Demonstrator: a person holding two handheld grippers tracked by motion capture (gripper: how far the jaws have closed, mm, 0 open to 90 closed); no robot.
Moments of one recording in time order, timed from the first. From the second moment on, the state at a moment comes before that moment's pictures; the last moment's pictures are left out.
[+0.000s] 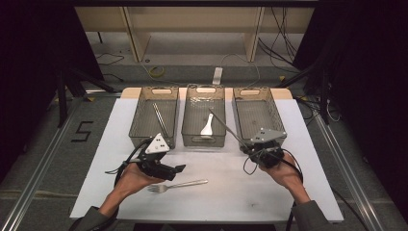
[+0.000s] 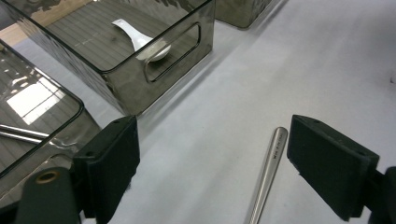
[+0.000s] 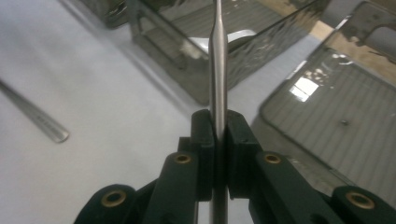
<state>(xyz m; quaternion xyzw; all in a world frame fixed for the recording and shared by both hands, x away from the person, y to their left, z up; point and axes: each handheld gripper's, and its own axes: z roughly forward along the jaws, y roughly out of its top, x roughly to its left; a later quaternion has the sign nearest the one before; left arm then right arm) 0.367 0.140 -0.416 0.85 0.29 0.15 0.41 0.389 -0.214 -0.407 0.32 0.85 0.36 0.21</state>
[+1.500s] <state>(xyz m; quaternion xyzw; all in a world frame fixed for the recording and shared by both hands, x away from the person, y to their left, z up) 0.359 0.148 -0.419 0.83 0.30 0.16 0.44 0.508 -0.231 -0.396 0.48 0.79 0.29 0.23</state>
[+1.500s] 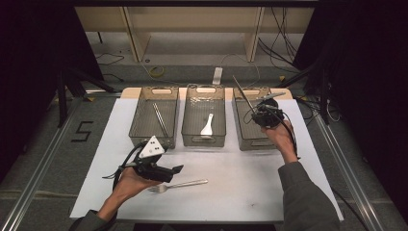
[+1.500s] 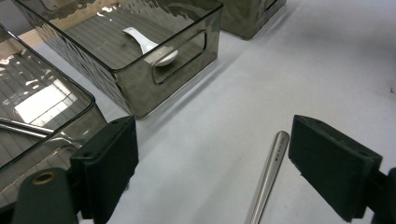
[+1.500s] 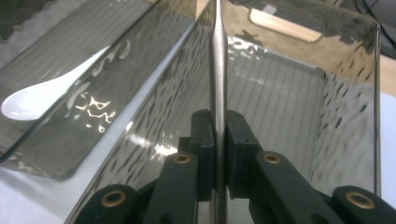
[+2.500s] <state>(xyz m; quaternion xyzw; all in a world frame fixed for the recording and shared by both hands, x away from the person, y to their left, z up) 0.359 0.145 -0.422 0.84 0.29 0.16 0.43 0.512 -0.233 -0.399 0.52 0.78 0.30 0.20</state>
